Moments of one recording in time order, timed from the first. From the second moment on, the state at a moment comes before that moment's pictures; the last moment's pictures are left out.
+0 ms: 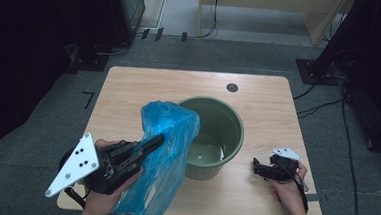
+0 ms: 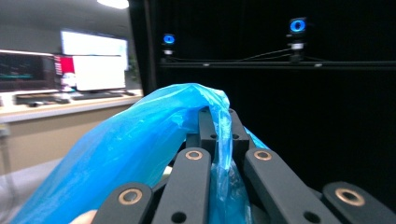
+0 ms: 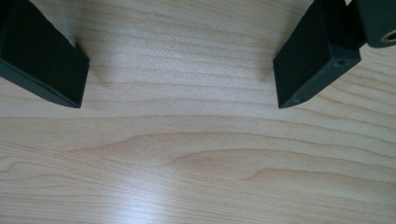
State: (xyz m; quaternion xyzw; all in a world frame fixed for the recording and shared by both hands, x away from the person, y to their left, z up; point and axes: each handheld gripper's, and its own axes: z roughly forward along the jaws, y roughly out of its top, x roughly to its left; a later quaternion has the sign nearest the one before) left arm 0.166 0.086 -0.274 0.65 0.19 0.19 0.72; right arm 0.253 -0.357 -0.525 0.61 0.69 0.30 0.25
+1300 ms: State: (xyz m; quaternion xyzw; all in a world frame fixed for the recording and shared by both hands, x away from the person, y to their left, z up) left arm 0.167 0.076 -0.266 0.68 0.04 -0.07 0.73; right arm 0.253 -0.357 -0.525 0.61 0.69 0.30 0.25
